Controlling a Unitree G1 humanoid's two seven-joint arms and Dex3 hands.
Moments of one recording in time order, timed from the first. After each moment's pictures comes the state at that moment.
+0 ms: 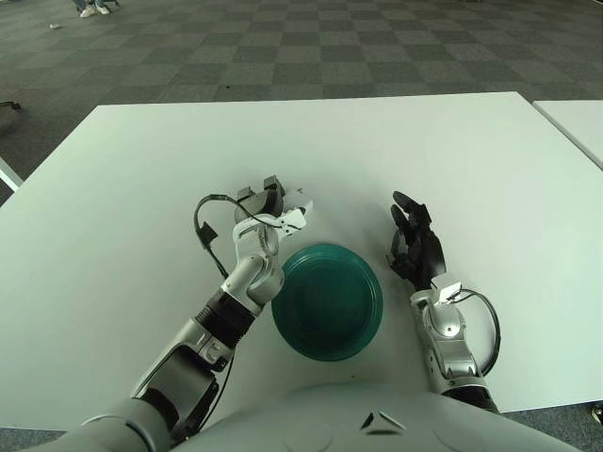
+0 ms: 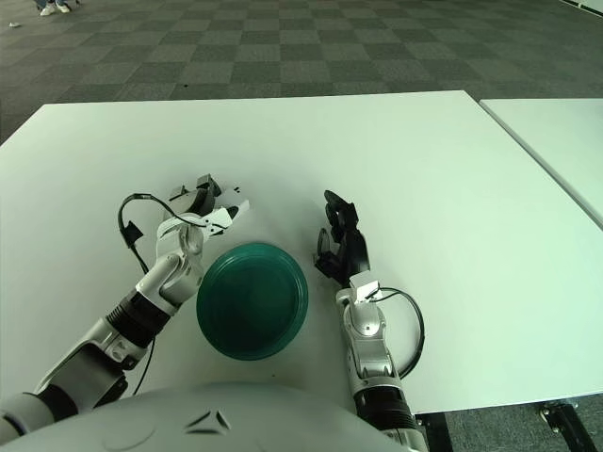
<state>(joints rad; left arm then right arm) -0.32 0.15 -0.54 0.11 0.84 0.78 -0.08 0.17 0.03 0.08 0.20 -0.05 -0.42 -0.04</state>
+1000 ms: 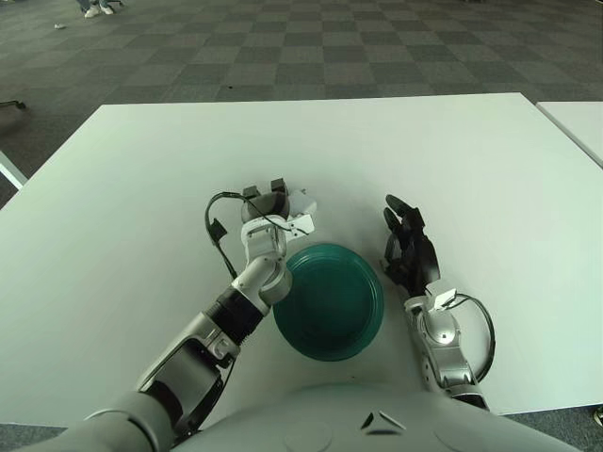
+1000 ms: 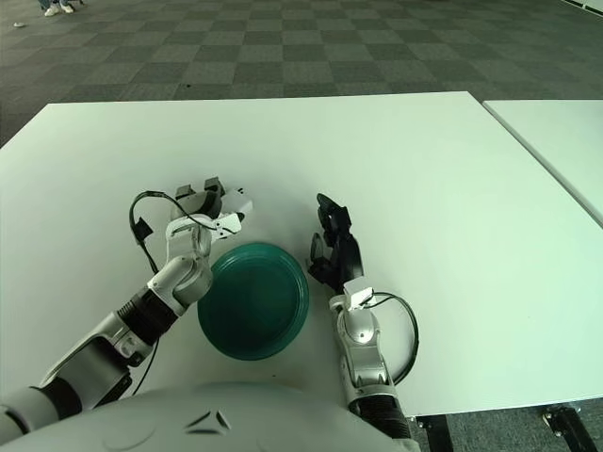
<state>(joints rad) -0.37 0.12 -0.60 0.20 0.92 0.82 -0.12 0.22 0.05 0.12 0.16 -0.05 -0.42 -0.04</state>
